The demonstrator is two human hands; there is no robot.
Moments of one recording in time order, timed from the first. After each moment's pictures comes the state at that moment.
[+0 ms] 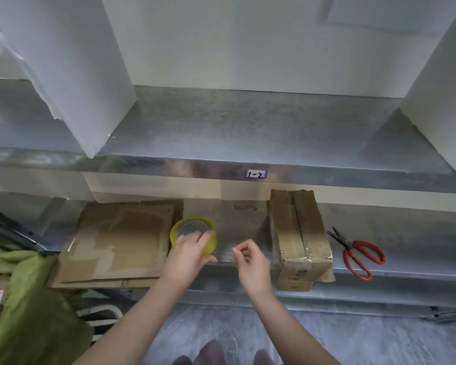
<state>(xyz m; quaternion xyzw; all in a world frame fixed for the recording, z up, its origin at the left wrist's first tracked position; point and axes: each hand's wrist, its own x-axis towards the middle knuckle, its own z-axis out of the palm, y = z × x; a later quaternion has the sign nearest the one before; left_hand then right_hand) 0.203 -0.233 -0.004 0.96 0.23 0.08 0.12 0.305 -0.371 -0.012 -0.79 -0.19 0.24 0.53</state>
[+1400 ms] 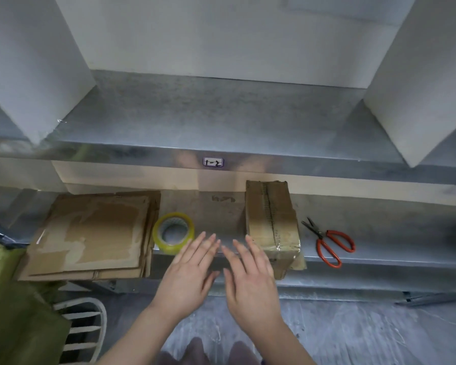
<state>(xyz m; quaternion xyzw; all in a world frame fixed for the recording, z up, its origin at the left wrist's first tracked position) 0.202 -0.326 0.011 0.98 0.16 0.09 0.08 0.298 -0.465 0.028 -0.85 -0.47 -0.09 0.21</state>
